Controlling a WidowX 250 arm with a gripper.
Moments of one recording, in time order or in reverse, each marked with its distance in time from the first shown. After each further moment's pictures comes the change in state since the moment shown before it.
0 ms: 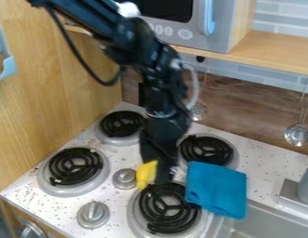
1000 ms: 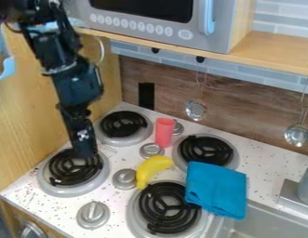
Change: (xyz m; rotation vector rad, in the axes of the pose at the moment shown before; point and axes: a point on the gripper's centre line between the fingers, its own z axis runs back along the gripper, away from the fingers) arm -0.106 0.028 0.075 -0.164 -0.123 -0.074
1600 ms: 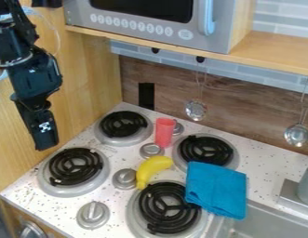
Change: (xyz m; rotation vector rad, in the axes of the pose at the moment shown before) arm -0.049 0.025 0.020 0.132 0.020 0.210
